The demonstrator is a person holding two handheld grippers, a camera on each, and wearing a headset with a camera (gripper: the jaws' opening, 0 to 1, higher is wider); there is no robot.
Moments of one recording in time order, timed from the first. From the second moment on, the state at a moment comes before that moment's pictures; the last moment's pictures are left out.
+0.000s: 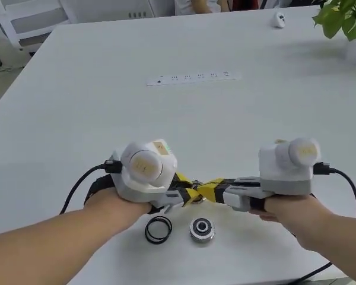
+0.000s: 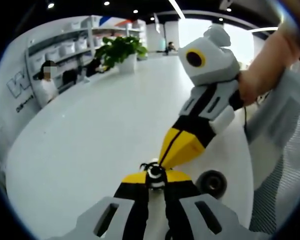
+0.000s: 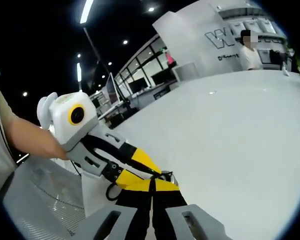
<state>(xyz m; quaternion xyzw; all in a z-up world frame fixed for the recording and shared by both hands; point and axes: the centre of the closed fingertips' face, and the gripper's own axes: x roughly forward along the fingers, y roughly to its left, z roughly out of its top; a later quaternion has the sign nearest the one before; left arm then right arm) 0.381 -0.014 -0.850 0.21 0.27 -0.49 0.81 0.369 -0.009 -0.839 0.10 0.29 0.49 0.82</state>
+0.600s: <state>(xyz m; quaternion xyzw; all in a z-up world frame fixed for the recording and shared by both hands) 0.380 -0.014 -0.850 0.20 0.27 -0.49 0.81 0.367 -0.010 -0.833 0.12 0.29 0.50 0.81</state>
